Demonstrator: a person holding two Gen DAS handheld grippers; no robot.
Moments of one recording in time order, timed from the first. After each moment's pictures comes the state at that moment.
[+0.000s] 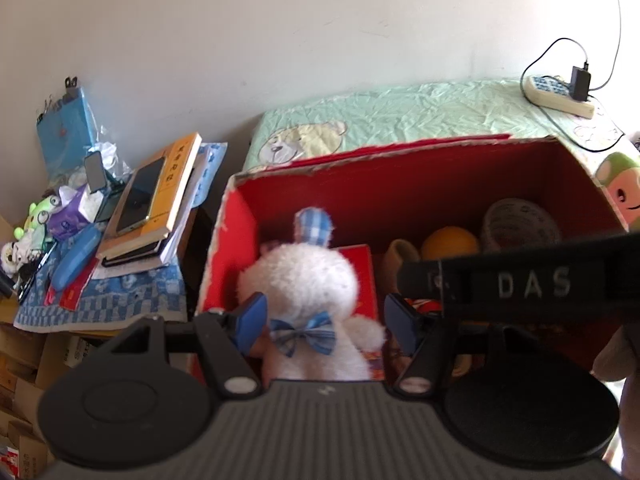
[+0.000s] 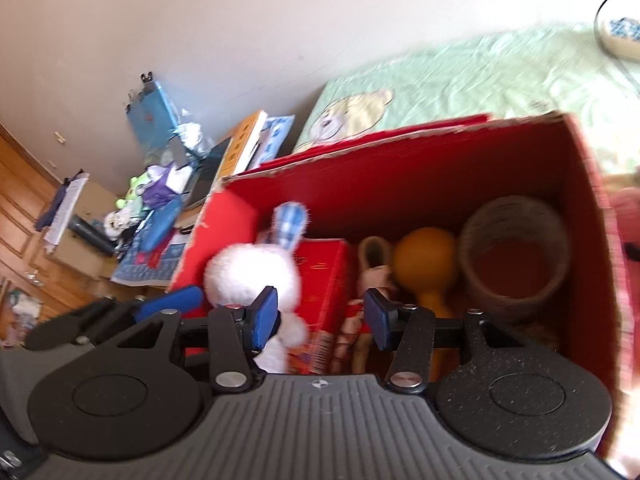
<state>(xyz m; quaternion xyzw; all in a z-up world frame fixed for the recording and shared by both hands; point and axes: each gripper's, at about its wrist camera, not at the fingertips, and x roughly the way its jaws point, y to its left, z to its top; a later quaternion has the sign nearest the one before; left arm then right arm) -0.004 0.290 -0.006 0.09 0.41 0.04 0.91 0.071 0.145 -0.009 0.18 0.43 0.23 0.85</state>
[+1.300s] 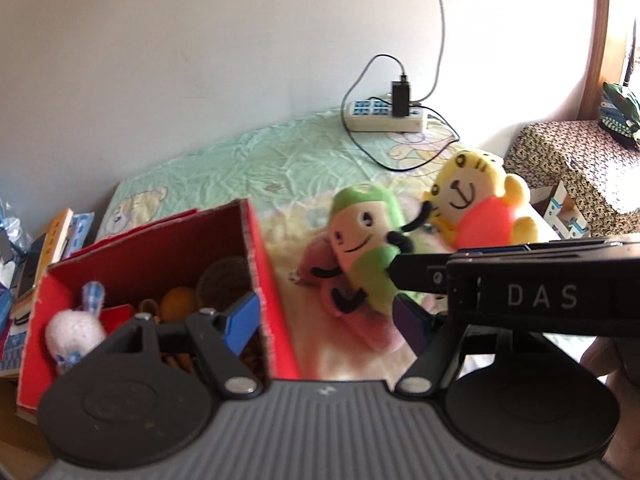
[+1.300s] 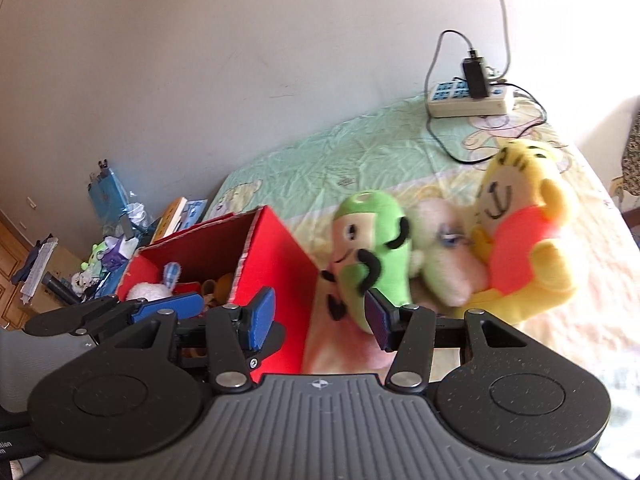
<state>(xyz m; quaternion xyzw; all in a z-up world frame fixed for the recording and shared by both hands) -0.036 0.054 0.026 0.10 0.38 -0.09 0.91 -0.010 -0.082 0.017 0.20 0.36 0.15 0.90</state>
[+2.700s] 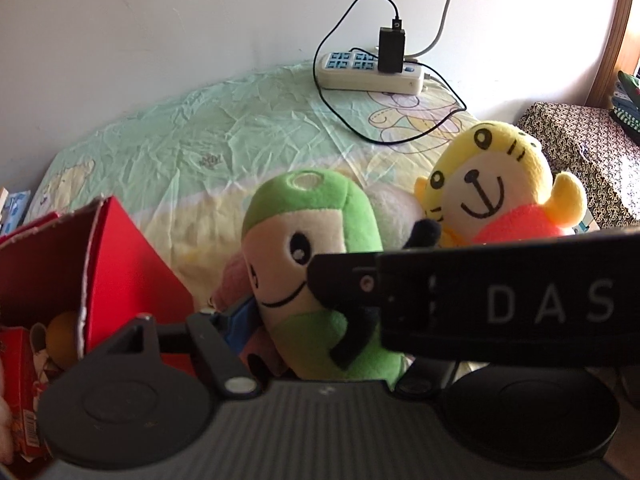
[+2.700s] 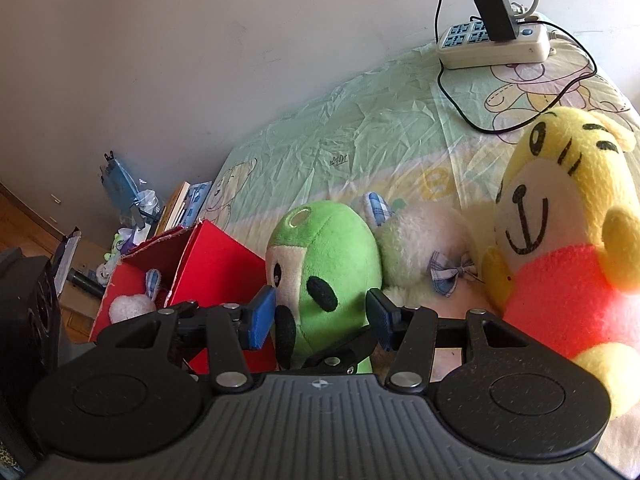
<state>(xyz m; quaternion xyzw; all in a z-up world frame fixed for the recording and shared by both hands) 0.072 0.012 -0.054 0.07 0.44 -0.10 0.89 0.098 -0.118 -0.040 0.24 0.42 0.23 0.85</state>
